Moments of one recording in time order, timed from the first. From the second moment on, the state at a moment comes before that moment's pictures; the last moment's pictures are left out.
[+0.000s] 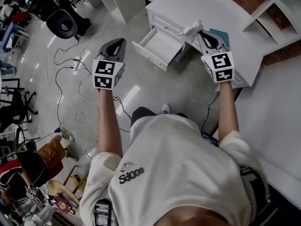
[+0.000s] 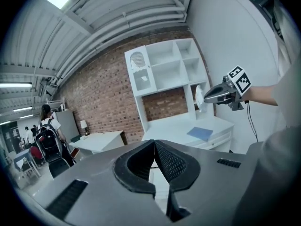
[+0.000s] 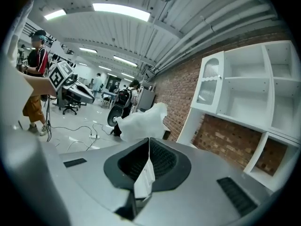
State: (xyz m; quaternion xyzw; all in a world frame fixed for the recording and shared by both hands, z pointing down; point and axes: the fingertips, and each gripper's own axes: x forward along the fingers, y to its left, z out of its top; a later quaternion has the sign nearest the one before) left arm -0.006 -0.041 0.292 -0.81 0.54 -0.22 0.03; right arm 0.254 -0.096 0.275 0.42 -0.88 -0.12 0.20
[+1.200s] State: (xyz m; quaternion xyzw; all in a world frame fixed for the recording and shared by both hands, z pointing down) left arm -0.155 -0.317 0.397 -0.80 0.55 -0.23 -0.08; right arm 0.081 -0.382 0.412 0.34 -0.90 -0.01 0.28
